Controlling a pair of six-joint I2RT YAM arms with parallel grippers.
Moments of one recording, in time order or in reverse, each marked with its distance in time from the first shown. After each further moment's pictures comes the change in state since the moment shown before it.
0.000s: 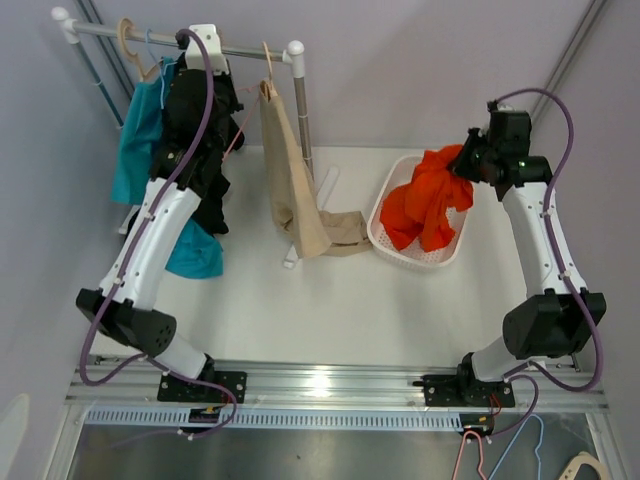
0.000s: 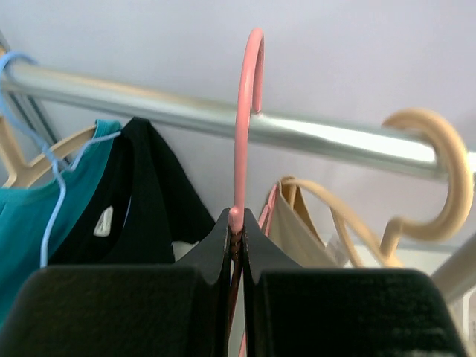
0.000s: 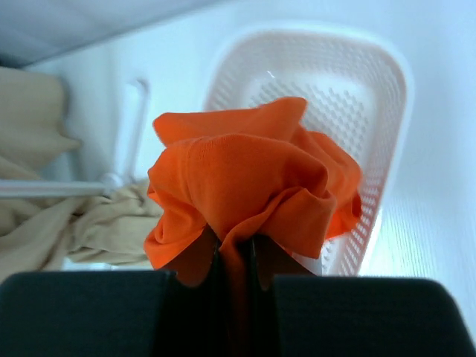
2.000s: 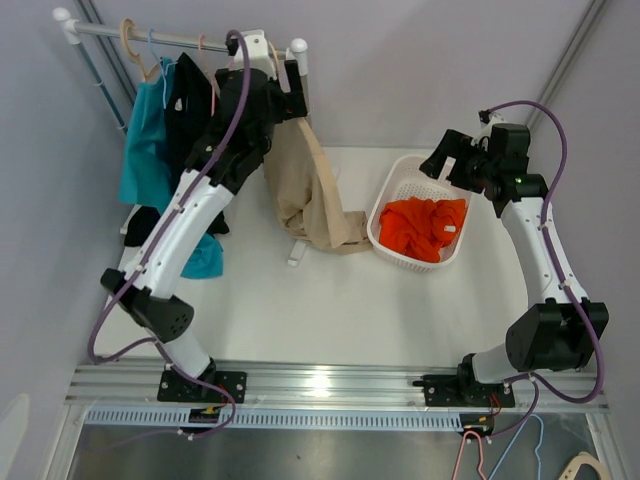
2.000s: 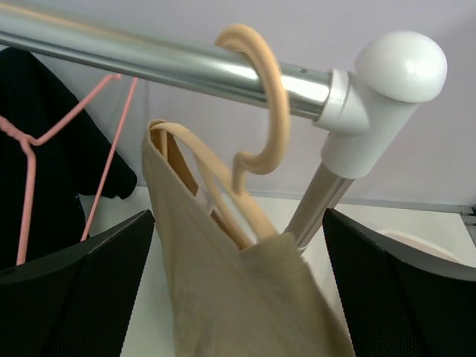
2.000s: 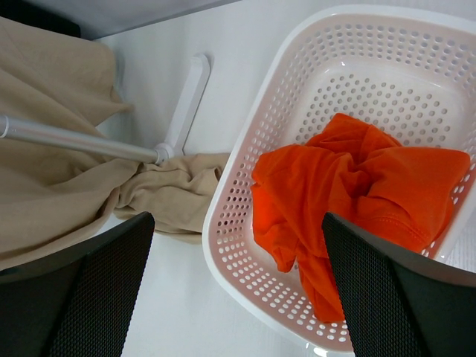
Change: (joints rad) left arm -0.204 0.139 0.204 -0.206 -0.109 -0.206; right arm -0.047 -0.073 -0.249 0.210 -0.253 0.016
